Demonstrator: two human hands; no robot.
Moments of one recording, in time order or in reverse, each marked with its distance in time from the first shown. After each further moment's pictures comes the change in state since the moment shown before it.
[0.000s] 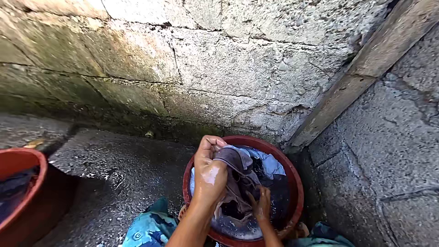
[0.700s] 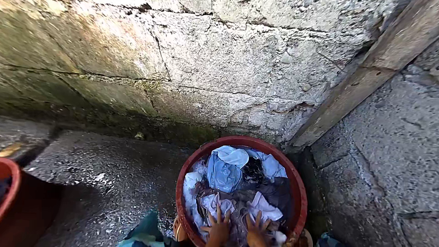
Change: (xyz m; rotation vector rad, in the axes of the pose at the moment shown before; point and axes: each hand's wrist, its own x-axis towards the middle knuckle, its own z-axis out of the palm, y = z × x) left_hand -0.106 -0.302 -0.095 1.435 -0.895 -0.936; right_hand -0.026 0.056 0.037 -0.635 -0.947 0.538
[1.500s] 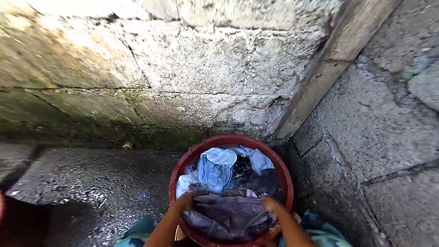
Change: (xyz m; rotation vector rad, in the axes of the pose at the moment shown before) left_hand 0.007 -0.083 -0.136 0.120 -0.039 0.177; right_hand 0.001 0.071 -0.099 0.264 -0.040 -0.096
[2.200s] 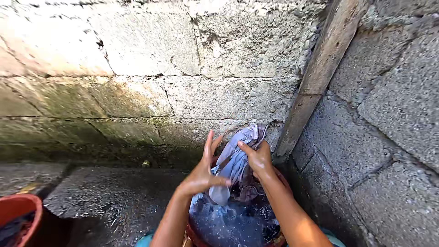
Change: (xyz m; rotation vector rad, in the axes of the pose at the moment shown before) left_hand -0.208 0.152 -0.124 -0.678 0.681 0.933; right_hand -0.211 -0.220 -0.089 0.826 0.829 -0.868
